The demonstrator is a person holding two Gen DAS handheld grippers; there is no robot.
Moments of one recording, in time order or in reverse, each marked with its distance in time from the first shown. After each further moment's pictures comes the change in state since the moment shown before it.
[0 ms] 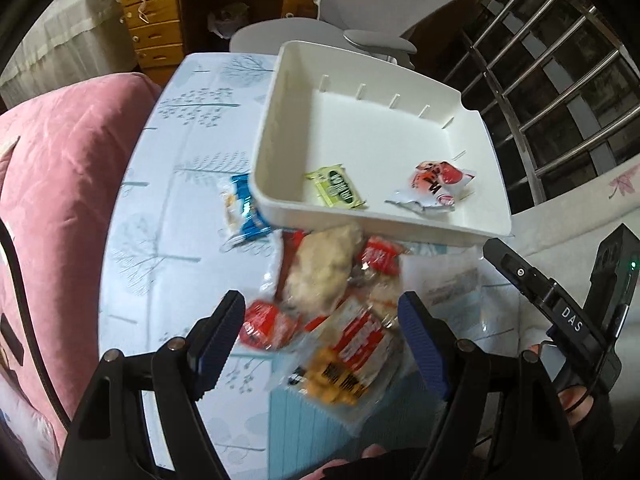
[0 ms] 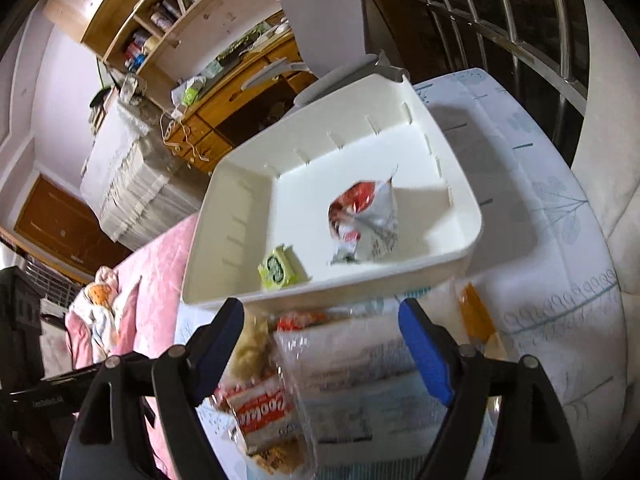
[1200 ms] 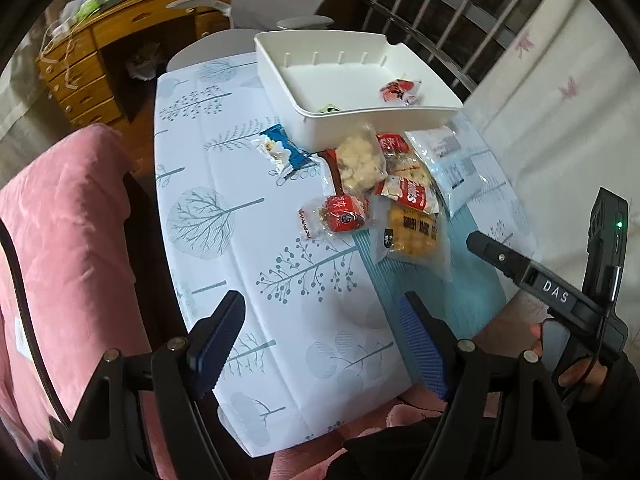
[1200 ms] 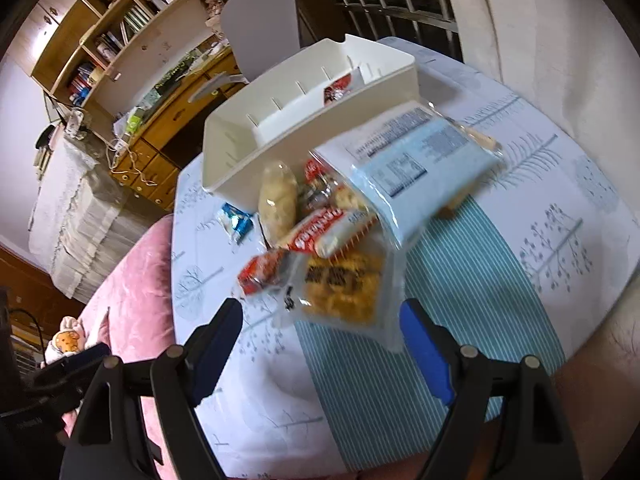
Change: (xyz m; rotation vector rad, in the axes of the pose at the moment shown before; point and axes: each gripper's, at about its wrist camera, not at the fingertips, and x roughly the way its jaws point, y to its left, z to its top) left arm -0.061 0.120 -0.083 0.438 0.019 -0.116; right arm -0.032 0.113 -0.194 0.243 -0.128 -0.252
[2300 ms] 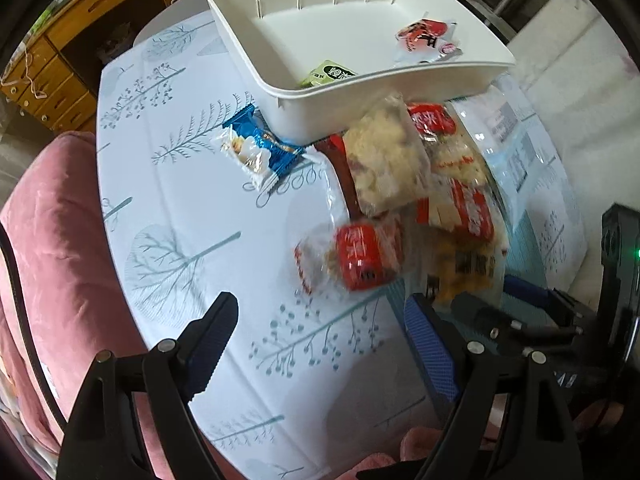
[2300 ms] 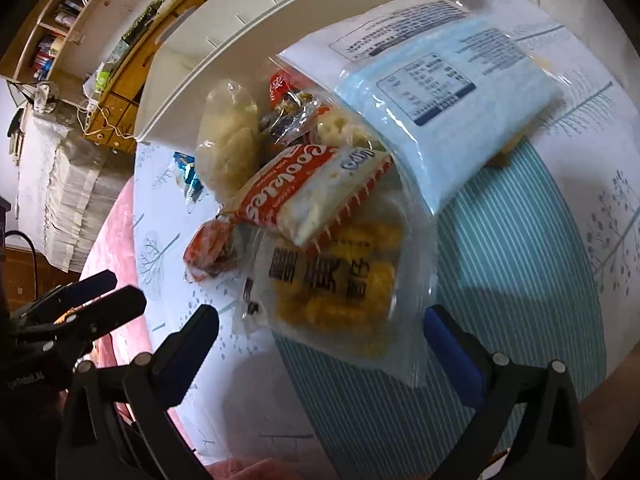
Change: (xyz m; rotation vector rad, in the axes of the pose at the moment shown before) left arm 0.122 -0.010 0.083 0.059 0.223 0.064; right arm 0.101 -0.011 0.020 0.036 0.296 -0.009
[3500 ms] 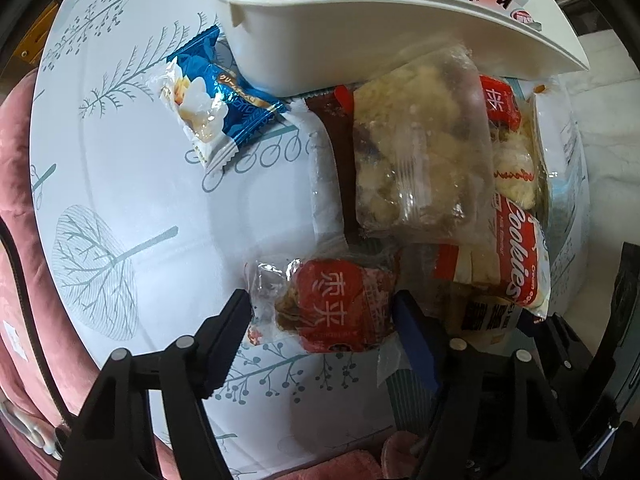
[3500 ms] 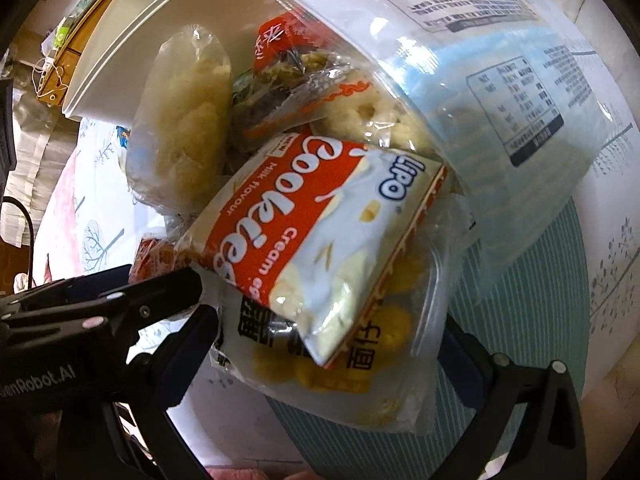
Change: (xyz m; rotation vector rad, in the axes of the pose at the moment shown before) left arm 0.091 0.001 0.045 -0.127 0.258 -0.073; right arm 0.070 0.051 0.040 -0.038 0.156 -0.203
